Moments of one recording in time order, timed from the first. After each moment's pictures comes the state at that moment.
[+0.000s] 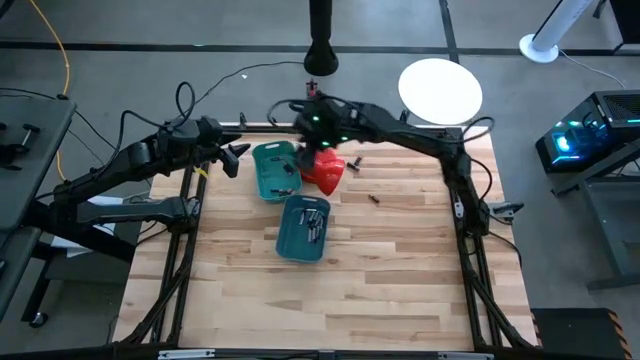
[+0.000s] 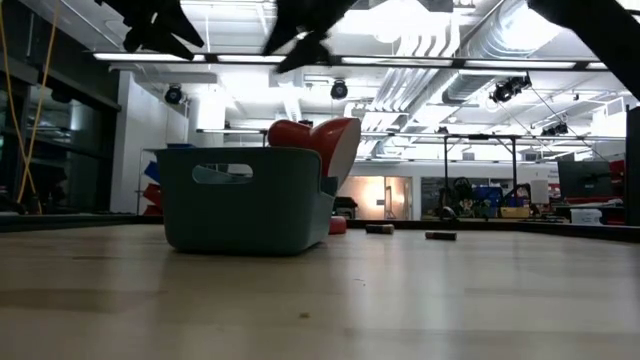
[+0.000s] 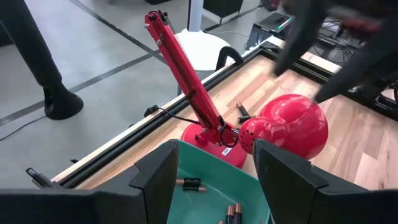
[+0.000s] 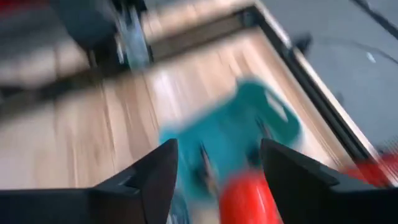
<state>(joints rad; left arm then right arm) 0.42 0.76 0.95 -0.63 -0.22 -0.21 -0.25 2.12 2.31 -0.91 -0.05 0.14</state>
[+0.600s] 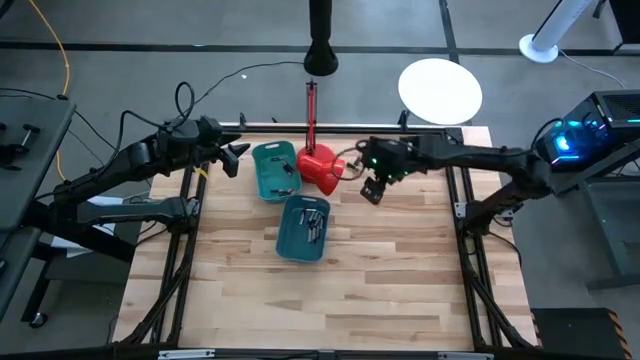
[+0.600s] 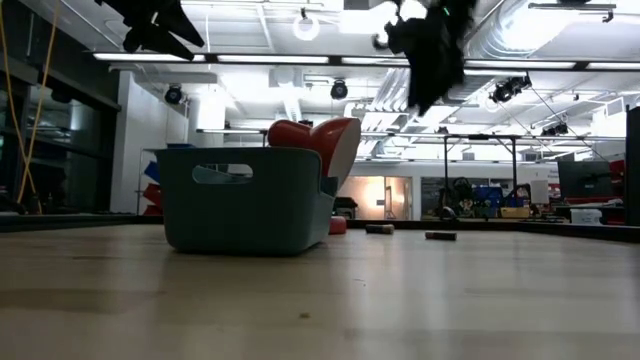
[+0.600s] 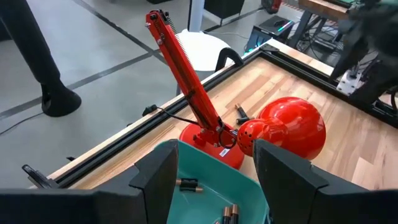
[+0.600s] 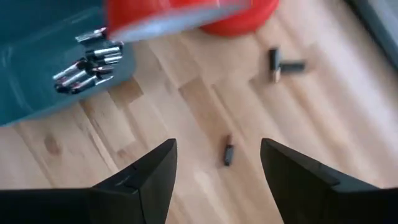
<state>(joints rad) 0.42 0.76 0.95 -0.63 -0.22 -0.23 -0.20 1.51 1.39 -1.04 0.11 0.32</state>
